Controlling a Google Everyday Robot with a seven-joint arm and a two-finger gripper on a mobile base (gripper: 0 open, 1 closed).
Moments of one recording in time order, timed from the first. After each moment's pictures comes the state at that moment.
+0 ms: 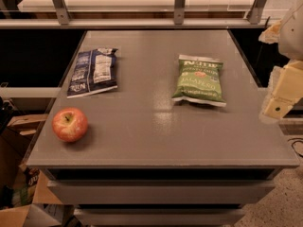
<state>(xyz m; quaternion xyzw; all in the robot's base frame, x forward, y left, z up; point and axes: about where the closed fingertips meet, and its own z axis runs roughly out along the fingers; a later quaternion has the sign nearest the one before) 0.438 -0.216 0.980 -0.60 0.78 -0.04 0.16</state>
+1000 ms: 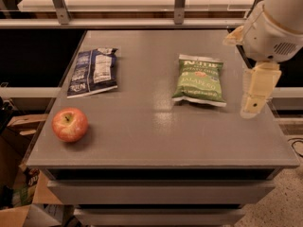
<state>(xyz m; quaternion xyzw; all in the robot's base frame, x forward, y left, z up) 0.474 -0.188 0.951 -0.70 0.70 -0.03 0.15</state>
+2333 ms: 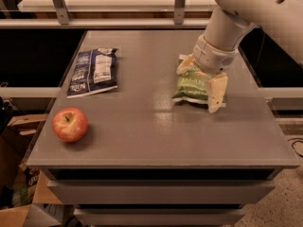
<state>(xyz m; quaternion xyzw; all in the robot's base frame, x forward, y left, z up) 0.555 -0.135 0.849 -0.85 0.52 0.04 0.10</state>
